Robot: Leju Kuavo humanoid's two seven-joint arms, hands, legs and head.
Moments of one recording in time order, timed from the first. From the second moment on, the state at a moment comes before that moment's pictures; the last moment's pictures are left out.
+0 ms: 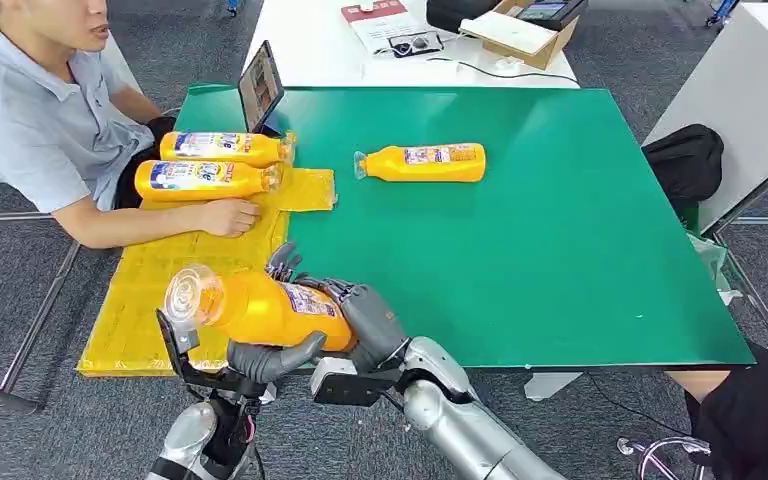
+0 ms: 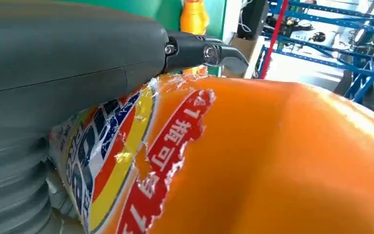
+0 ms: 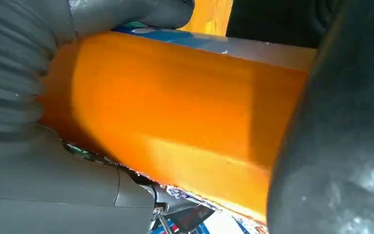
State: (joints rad) left arm -0.09 -0.16 -0.35 -1.38 0.20 -0.17 -0.40; right arm -0.38 0.15 0.56 -0.98 0.58 -0.22 -0.63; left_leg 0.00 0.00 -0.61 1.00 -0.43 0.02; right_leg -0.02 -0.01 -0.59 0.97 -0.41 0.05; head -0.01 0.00
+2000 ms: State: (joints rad) left arm -0.59 -0.05 -0.18 -0.87 -0.64 0.45 -0.28; right arm -0.33 0.20 0.69 -1.12 0.62 -0.62 -0.65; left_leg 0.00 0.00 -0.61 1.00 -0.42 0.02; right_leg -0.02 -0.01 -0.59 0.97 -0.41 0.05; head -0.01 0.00
